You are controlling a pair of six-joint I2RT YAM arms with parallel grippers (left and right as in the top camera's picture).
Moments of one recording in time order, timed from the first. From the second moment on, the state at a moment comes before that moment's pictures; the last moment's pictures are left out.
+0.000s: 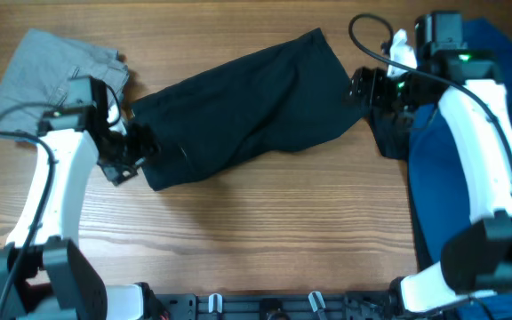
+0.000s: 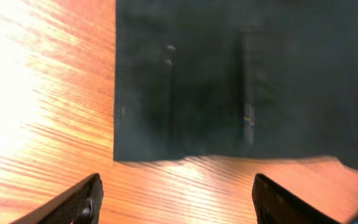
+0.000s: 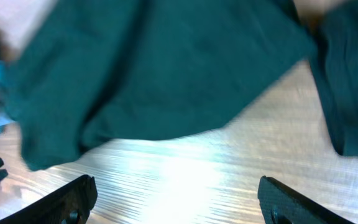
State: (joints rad) left arm 0.13 1.56 1.10 -1.00 0.27 -0.47; right arm 0.01 1.73 1.53 -1.12 -0.40 0.23
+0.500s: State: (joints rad) left arm 0.13 1.71 0.96 -0.68 0.18 -0.47; right arm -0.04 2.10 1.43 -0.56 -0.54 0.53
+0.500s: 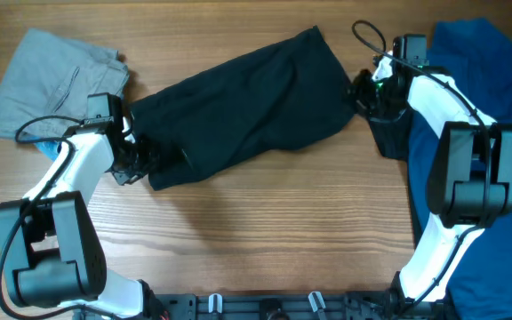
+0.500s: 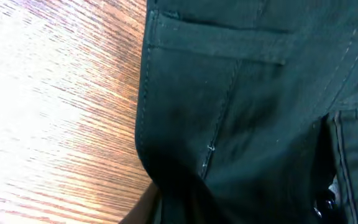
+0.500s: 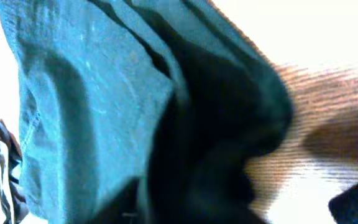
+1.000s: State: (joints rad) left arm 0.26 1.44 0.96 -0.98 0.16 -0.40; right arm -0.04 1.82 1.44 -1.21 -0.24 0.35
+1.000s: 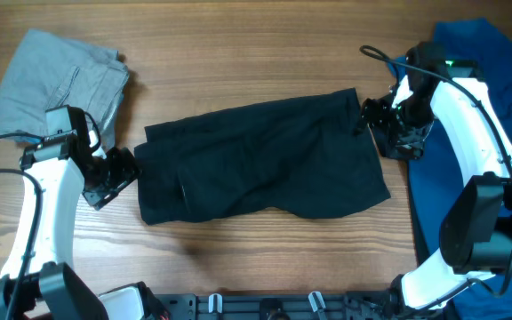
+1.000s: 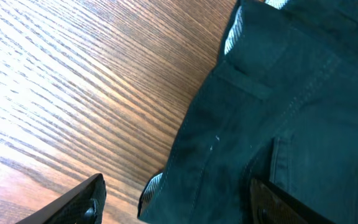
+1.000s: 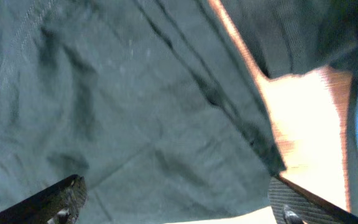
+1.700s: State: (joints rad) left arm 0.26 1.40 0.97 -0.83 0.28 -0.28; right arm -0.01 2.07 1.41 -0.60 -0.50 -0.14
